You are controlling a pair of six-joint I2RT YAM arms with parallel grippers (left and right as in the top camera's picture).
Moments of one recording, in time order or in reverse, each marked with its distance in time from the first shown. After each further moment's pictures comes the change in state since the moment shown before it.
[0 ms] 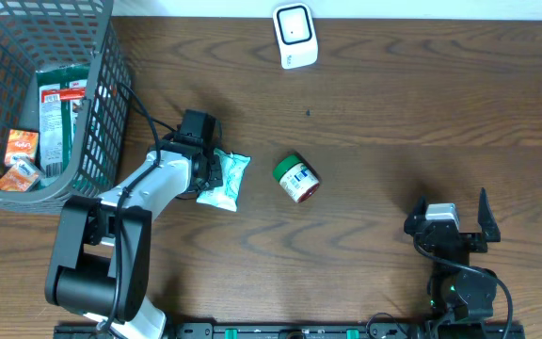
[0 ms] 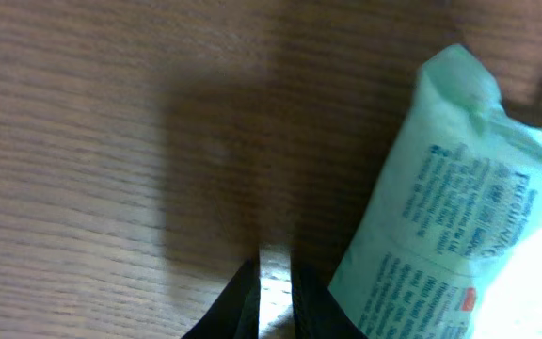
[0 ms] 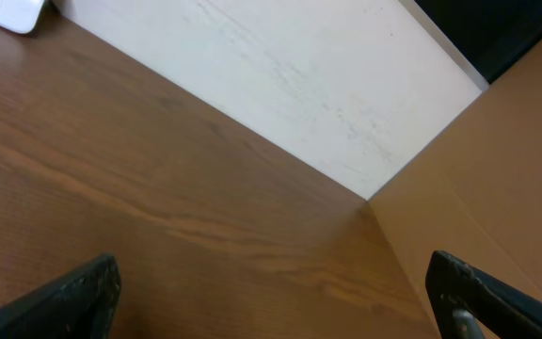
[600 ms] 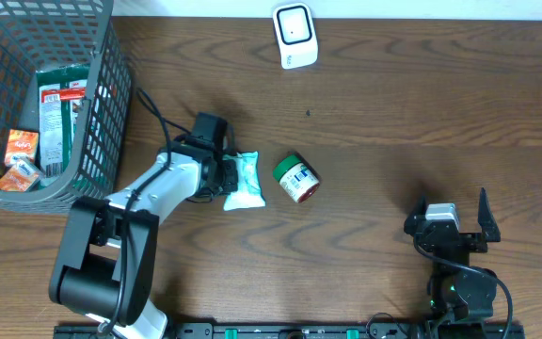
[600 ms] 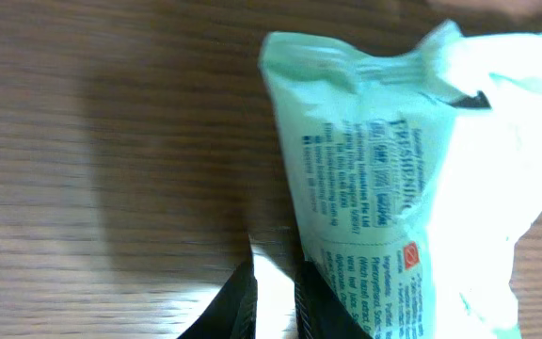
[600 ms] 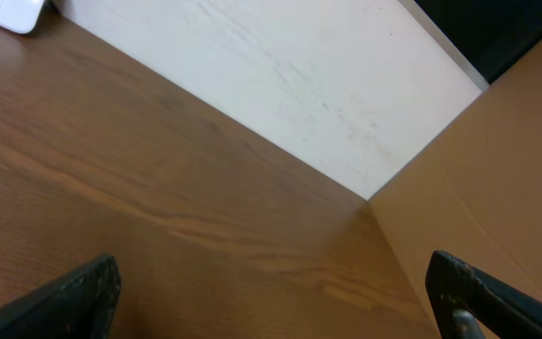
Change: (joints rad) left arm -0.066 0.000 0.000 -0.005 0.165 0.000; right arm 0.000 0.000 0.000 0.000 0.000 0.000
